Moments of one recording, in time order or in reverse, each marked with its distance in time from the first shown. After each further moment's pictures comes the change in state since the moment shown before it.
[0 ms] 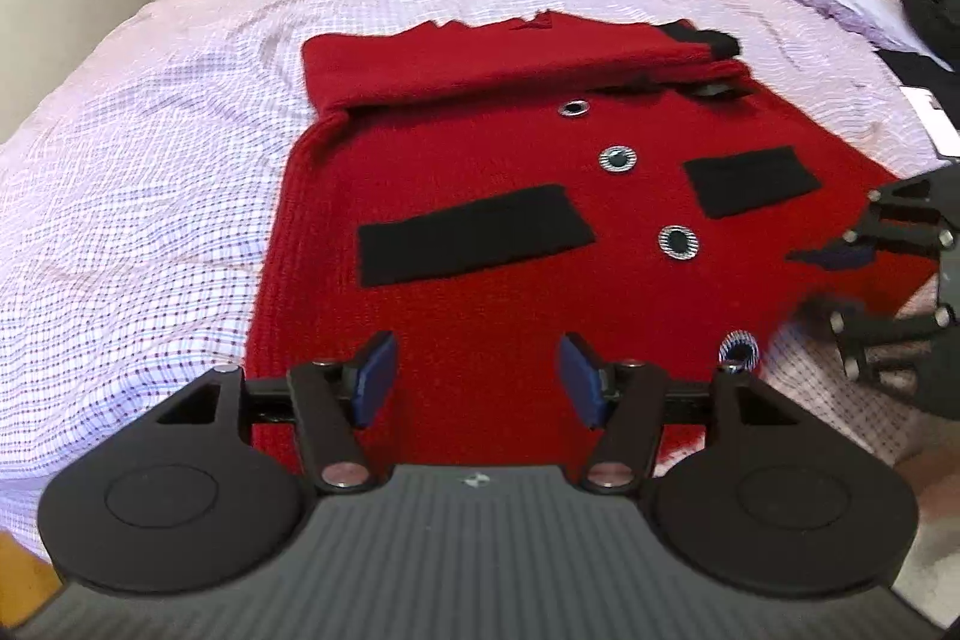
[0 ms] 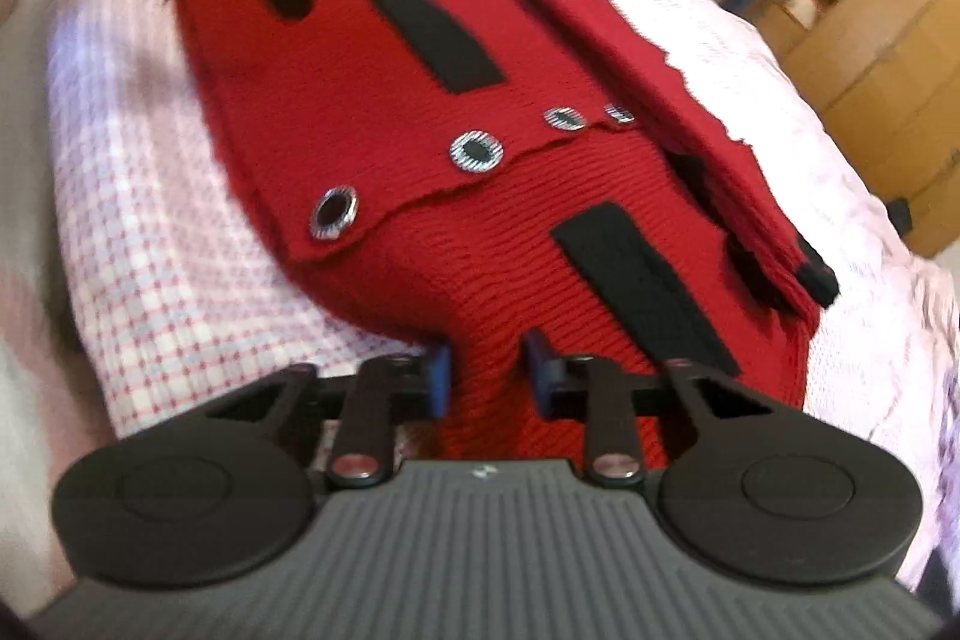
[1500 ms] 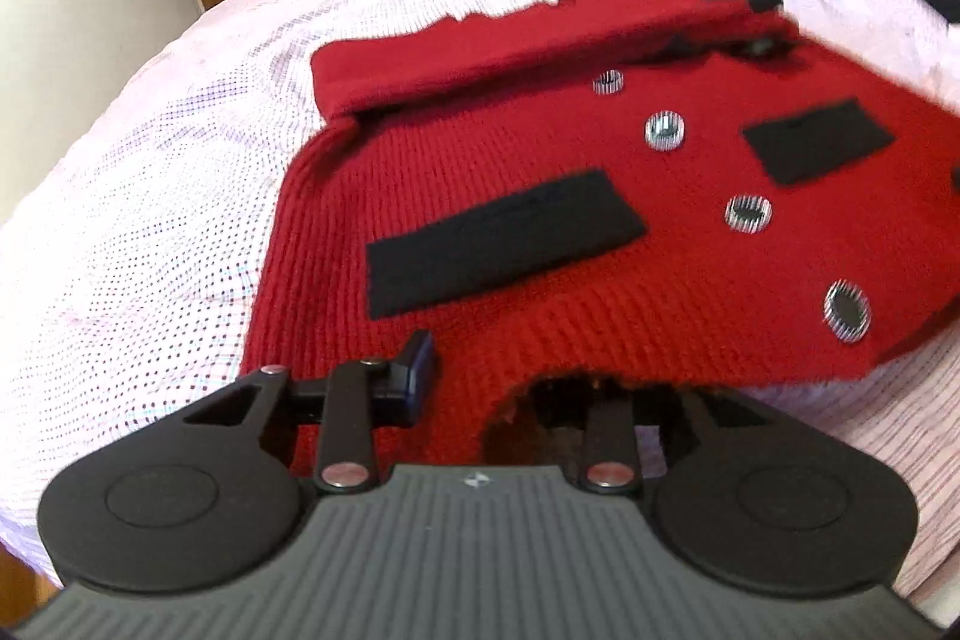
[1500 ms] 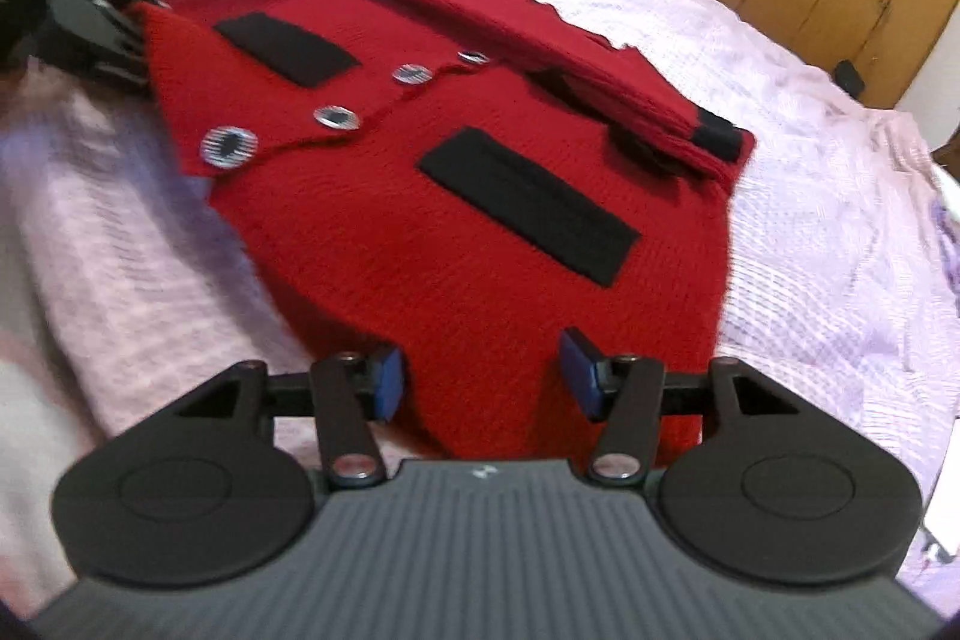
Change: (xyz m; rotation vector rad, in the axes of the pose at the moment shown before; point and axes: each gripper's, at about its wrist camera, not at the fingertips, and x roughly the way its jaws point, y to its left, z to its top) left arm 0.047 -0.016 0.004 0.061 -0.020 0.141; right arm -0.029 -0.043 -0.036 0.298 0.013 -0.015
